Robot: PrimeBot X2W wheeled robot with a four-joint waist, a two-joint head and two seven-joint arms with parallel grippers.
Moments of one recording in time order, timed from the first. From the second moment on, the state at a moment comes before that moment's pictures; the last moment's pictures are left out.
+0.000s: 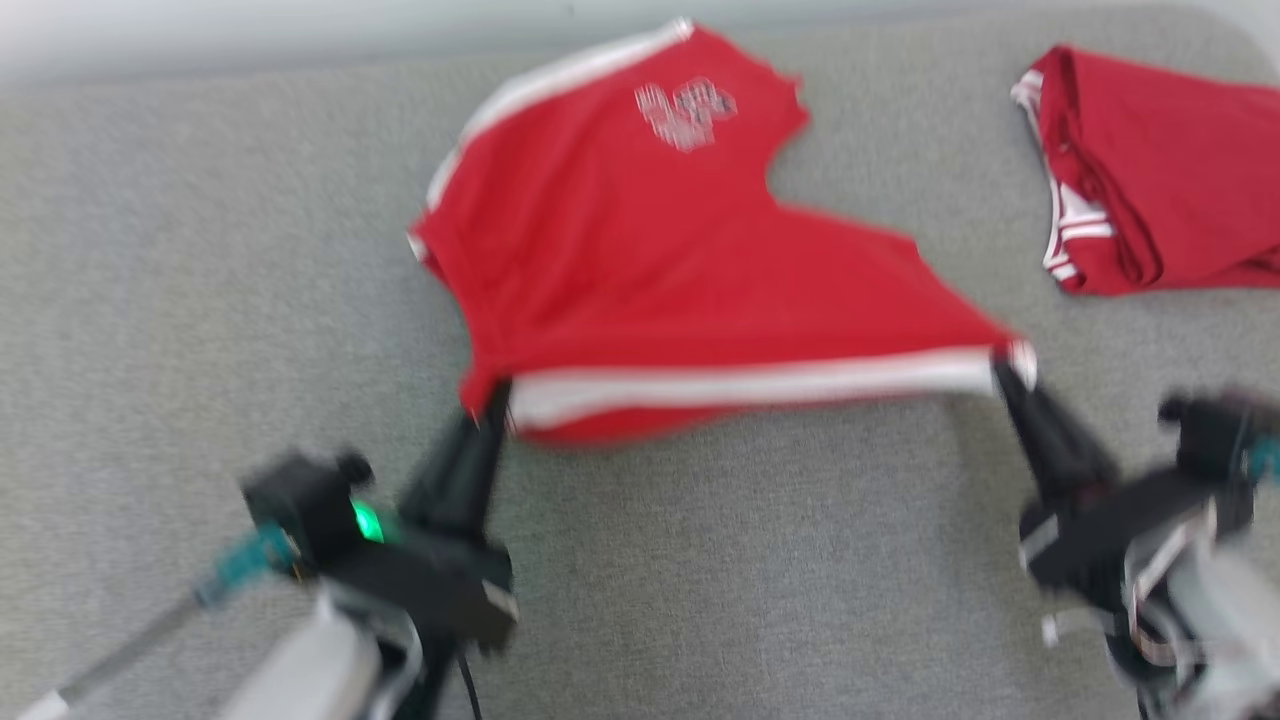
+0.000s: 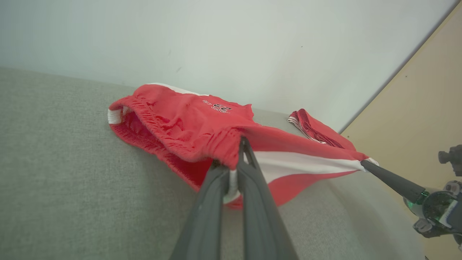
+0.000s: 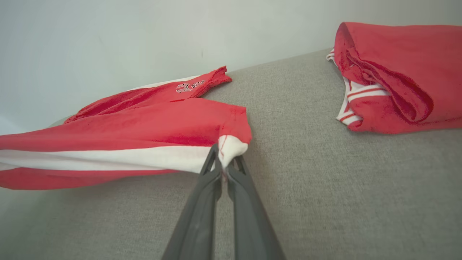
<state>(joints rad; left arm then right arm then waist) -0.47 0.34 -0.59 0.18 -0.83 -0.05 -0.26 -0.45 -0.52 0.49 0.34 0.90 0.13 -0.16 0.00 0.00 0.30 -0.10</state>
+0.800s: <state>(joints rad) -0.08 0.32 -0.58 0.16 -0.74 -0.10 -0.26 0.29 -0.26 0.13 -0.06 0.64 0.13 0.13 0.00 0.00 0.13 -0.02</state>
